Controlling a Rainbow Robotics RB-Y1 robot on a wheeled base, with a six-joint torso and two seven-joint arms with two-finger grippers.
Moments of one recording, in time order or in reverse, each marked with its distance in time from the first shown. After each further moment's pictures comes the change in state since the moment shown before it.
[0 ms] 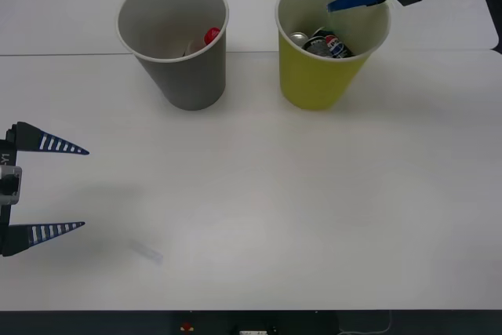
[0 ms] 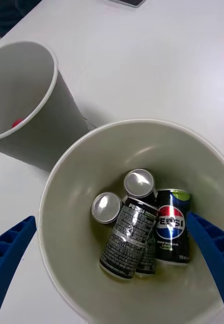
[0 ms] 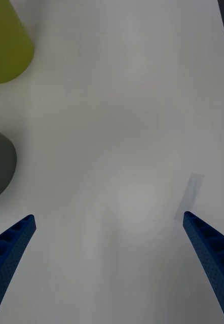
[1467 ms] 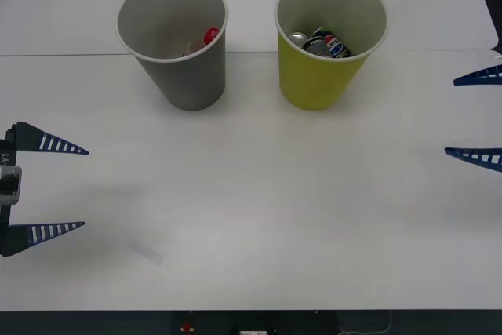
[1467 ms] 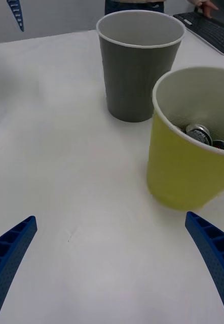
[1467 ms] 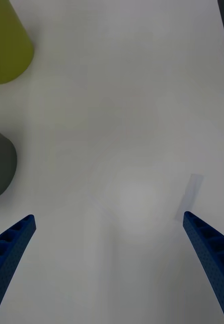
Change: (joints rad) right arm 0.910 -0.111 -0.587 -0.364 -0.500 -0.146 0.935; left arm 0.000 0.000 0.000 0.000 0.000 0.000 0.000
